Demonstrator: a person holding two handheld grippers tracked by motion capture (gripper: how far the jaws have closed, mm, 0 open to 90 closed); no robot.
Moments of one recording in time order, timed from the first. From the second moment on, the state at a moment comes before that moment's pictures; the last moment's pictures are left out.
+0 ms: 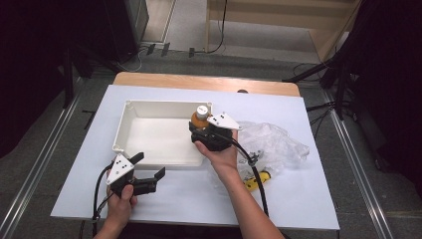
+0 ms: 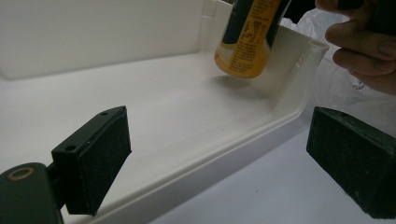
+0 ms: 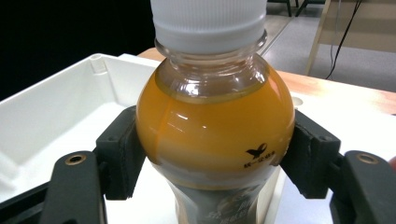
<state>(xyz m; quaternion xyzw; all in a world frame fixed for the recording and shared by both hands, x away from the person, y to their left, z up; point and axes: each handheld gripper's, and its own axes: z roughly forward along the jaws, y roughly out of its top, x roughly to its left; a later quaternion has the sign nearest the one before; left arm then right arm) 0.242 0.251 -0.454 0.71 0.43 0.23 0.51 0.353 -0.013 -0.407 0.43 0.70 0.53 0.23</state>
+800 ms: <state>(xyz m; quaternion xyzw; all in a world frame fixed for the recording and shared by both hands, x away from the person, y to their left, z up) 0.241 0.255 -0.453 0.70 0.43 0.23 0.52 0.355 -0.013 -0.424 0.44 0.71 0.51 0.23</state>
